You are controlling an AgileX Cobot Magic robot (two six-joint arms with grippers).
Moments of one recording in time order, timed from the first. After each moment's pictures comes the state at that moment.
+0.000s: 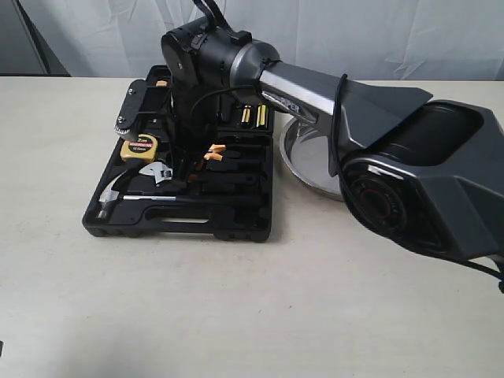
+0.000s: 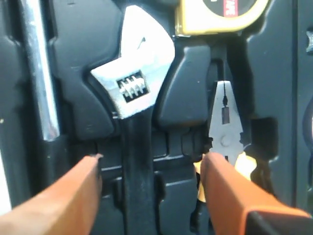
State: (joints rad) left arm -0.01 0.28 -0.01 -0.26 0.24 0.53; right arm 0.74 2.51 -2.29 -0.02 1.11 -0.73
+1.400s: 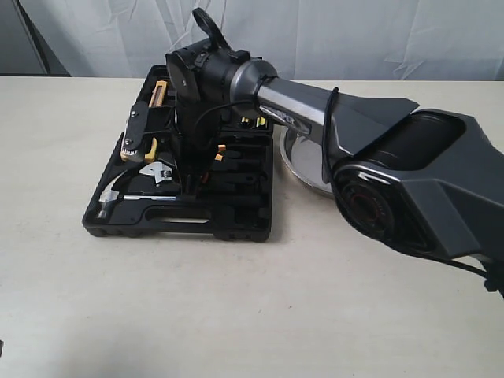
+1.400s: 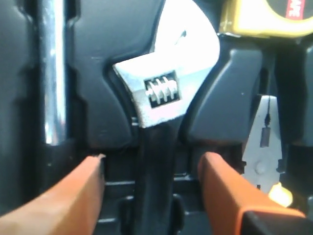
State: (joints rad) left arm -0.01 0.28 -0.01 -0.27 0.23 0.54; right arm 0.74 2.56 -2.29 0.04 1.10 -0.87
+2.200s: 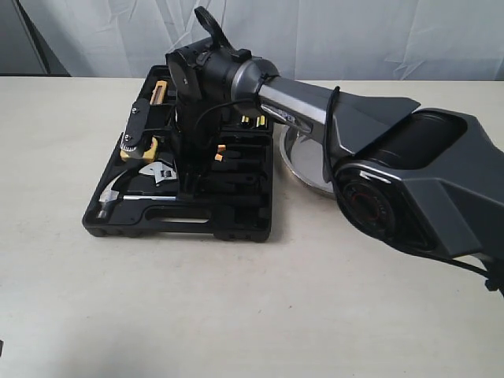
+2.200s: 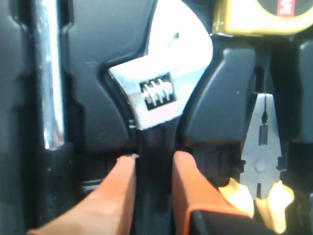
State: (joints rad) left arm -0.01 0.28 -0.01 -0.27 0.23 0.54; right arm 0.73 2.56 -2.29 0.05 1.09 -0.84
